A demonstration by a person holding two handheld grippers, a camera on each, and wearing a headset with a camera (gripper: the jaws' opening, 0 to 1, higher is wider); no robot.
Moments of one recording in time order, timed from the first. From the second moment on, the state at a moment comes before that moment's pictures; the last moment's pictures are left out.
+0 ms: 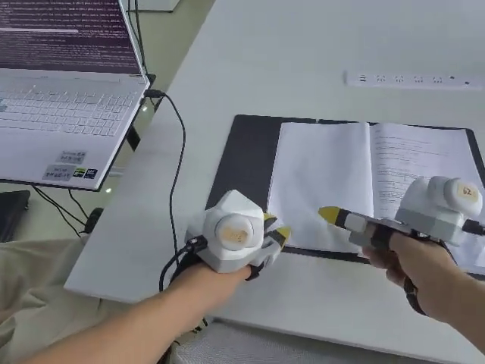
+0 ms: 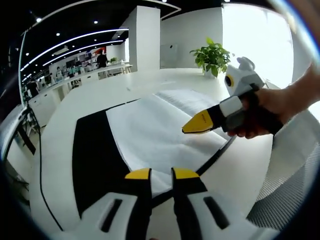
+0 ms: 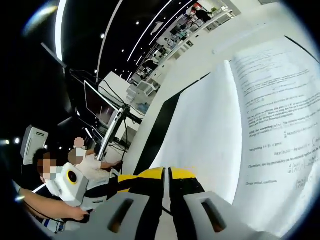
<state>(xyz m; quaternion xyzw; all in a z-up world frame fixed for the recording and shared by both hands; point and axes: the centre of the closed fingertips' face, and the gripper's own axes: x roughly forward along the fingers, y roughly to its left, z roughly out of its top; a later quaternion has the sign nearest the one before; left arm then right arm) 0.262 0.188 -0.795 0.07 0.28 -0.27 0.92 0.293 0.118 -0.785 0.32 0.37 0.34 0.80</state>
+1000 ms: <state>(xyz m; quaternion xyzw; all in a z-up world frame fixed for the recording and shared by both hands) 0.263 0.195 -0.821 0.09 0.30 -0.24 0.92 0.401 0.054 -0.804 0.41 0.40 0.26 0.78</state>
